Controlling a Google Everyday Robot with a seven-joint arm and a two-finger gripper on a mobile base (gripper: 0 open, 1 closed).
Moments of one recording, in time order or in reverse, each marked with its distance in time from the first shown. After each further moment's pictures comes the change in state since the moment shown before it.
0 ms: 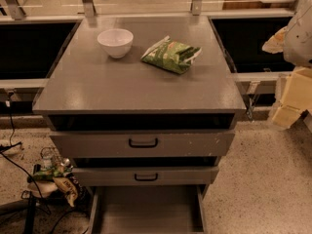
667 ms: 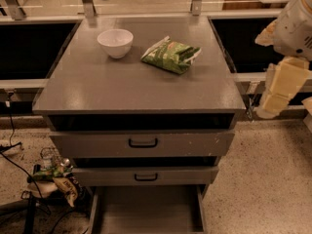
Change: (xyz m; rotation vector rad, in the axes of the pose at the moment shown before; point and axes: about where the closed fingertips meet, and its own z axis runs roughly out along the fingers) arm -0.013 -0.022 0.007 0.006 -0.014 -0.012
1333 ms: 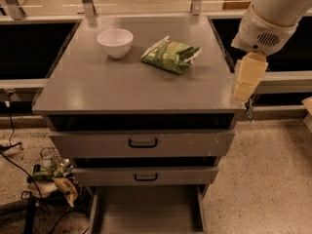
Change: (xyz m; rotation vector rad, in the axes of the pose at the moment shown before) arm -0.021 -0.044 0.055 -0.062 0.049 0.008
